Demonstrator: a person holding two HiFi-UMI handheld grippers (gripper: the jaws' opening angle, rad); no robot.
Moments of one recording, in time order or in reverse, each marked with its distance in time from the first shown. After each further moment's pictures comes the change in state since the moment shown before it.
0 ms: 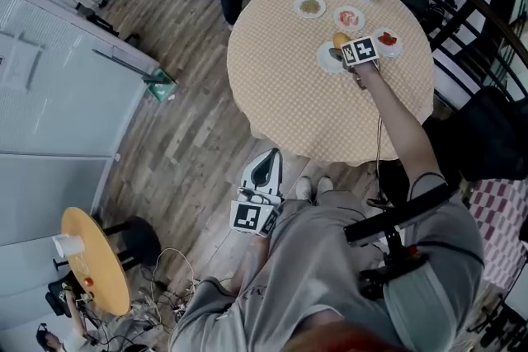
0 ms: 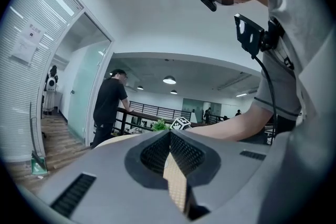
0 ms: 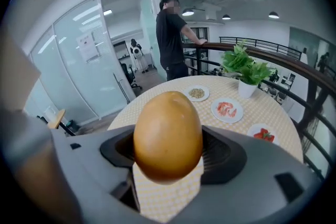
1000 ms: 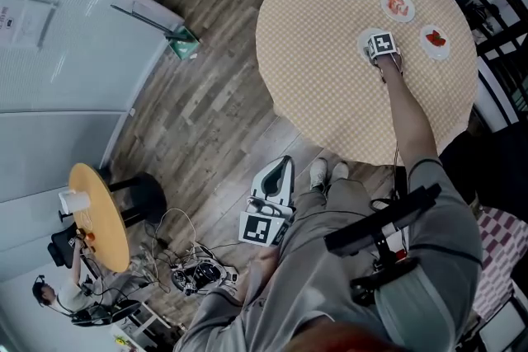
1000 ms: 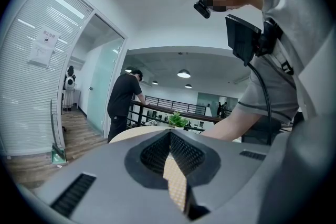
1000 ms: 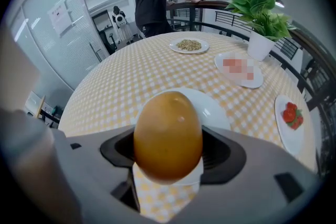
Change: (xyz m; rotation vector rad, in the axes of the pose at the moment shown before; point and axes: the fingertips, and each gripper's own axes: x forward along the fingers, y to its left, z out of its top) left arm -0.013 0.022 -0.025 -0.033 0.072 0.182; right arm 0.154 -0.058 -0.097 0.005 0.309 -0.144
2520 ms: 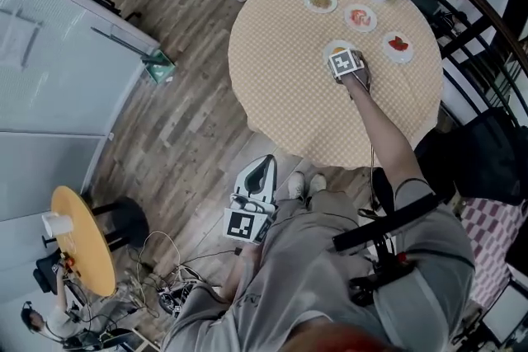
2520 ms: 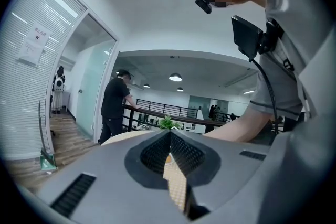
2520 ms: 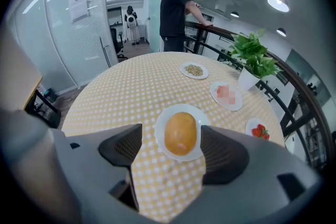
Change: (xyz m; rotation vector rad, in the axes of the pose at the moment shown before) left arm 0.012 -0.025 0.012 0.031 -0.052 -0.110; right arm -0.089 0.042 0.019 -0.158 -0.157 -0.069
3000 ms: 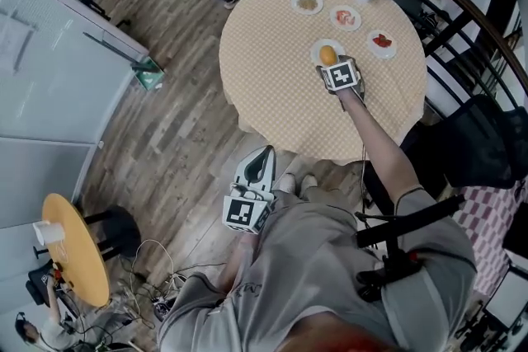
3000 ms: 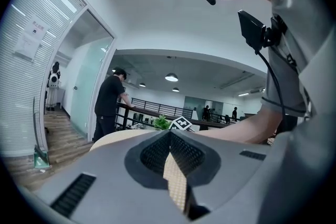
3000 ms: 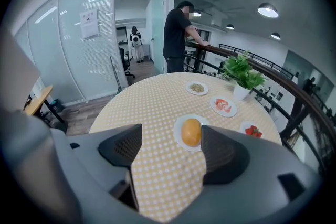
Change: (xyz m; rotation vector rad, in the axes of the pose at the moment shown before) left arm -0.011 -0.008 -0.018 0.001 0.027 -0.063; right arm -0.105 0.032 -0.010 0.035 -0.123 0.007
